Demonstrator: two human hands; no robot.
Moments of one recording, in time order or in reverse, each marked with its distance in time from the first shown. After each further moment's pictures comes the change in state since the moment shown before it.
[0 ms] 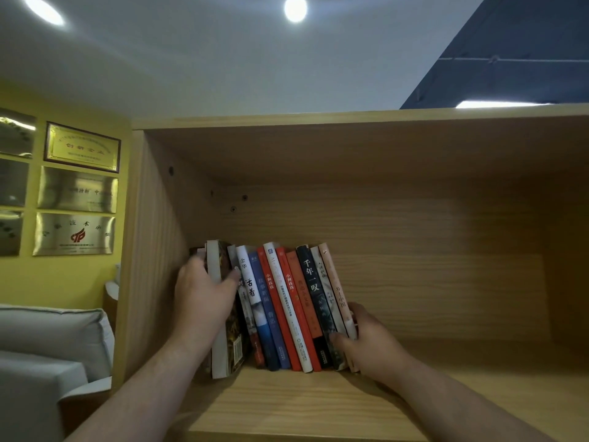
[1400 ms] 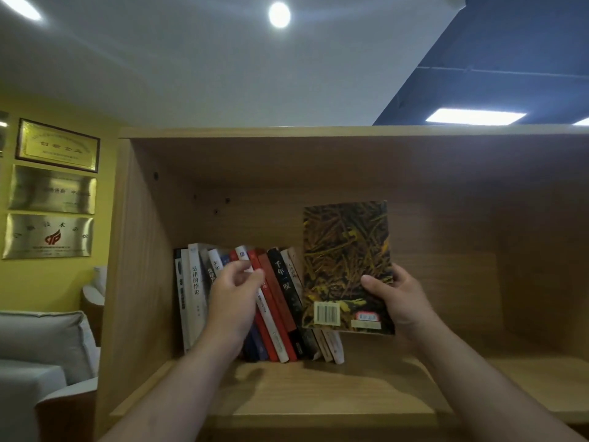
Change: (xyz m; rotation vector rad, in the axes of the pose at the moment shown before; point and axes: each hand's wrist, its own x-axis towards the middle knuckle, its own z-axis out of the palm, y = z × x) left_hand -0.060 0.048 0.020 -0.521 -0.337 -0.160; right_hand -0.035 -0.031 -0.082 0.815 0.294 -0.013
